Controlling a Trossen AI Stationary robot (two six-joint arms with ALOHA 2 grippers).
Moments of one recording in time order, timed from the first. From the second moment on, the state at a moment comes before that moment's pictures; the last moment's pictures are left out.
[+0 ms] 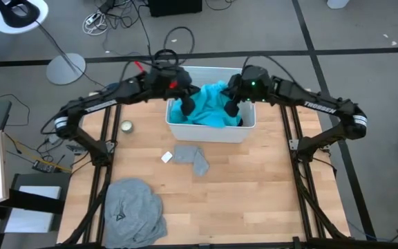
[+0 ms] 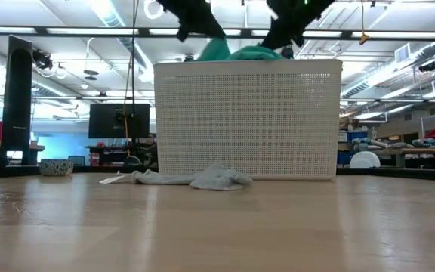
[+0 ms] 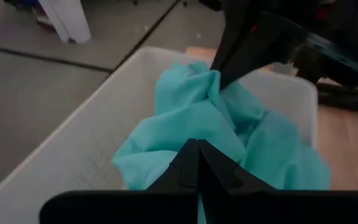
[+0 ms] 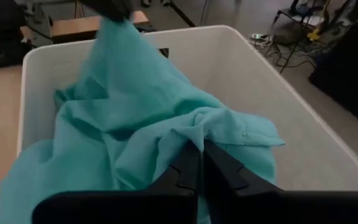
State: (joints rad) left arm 0.38 1.53 1.55 -0.46 -0.01 0.04; right arm -0.38 1.34 1.32 -0.50 0.13 -0.07
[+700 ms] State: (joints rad) left arm 0.45 1.56 1.55 -0.59 0.05 -0.08; right arm -0.46 1.26 1.21 -0.53 0.05 0.15
